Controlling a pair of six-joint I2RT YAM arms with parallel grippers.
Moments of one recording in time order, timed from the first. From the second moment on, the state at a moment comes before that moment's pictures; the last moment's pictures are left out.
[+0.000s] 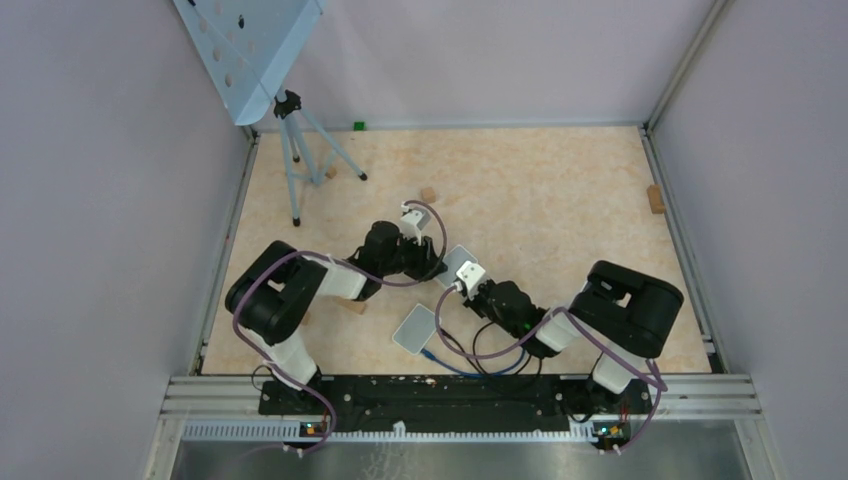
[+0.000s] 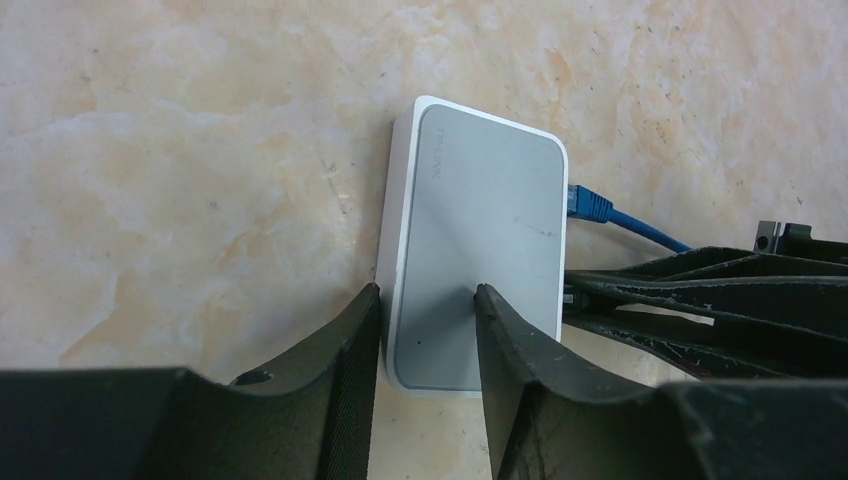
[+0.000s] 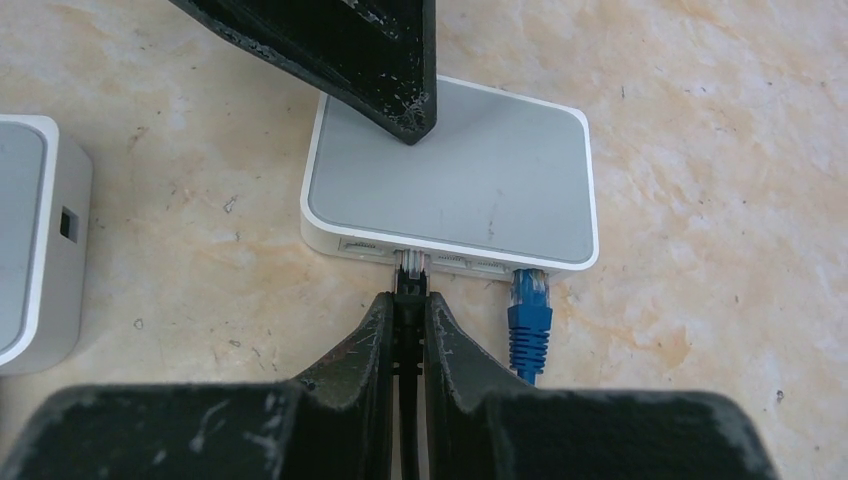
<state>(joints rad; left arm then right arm) -0.58 1.72 0.61 0.62 0.41 -0.36 0.97 1.69 0.30 1.04 0.25 -0.21</state>
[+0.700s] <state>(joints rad) -0.62 1.76 0.65 0.64 0.47 -0.28 0.95 1.53 0.32 0.77 0.17 -0.33</state>
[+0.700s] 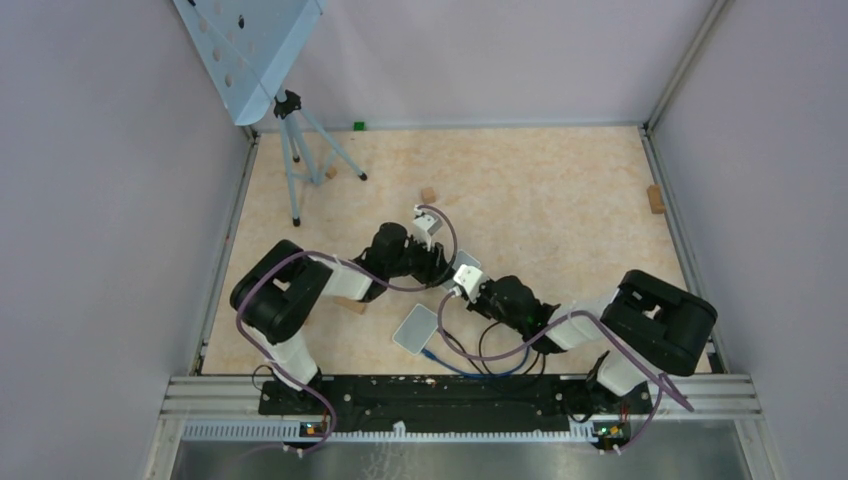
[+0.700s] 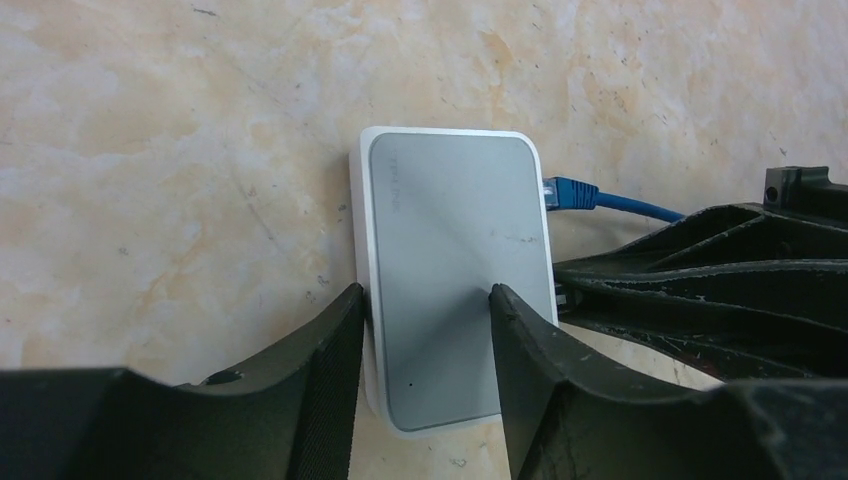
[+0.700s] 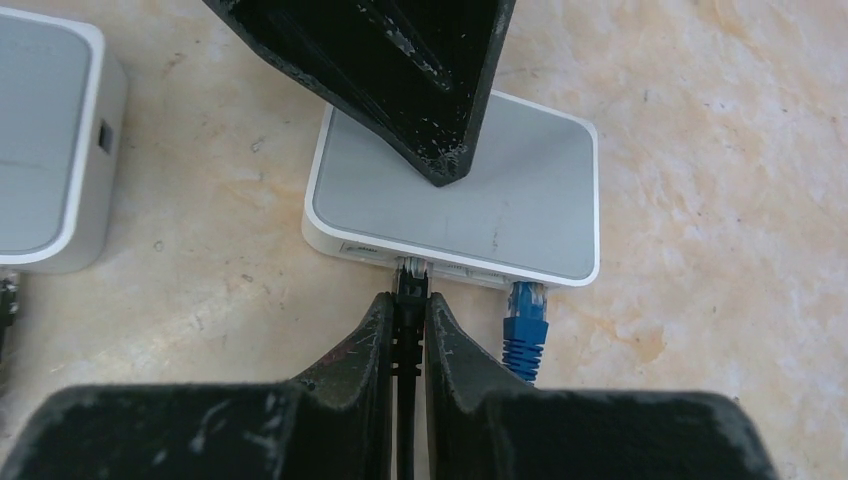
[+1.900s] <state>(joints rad) -0.66 1.15 0.49 0.22 -0.37 -0.44 0.77 1.27 0.69 0.02 0.11 0.19</state>
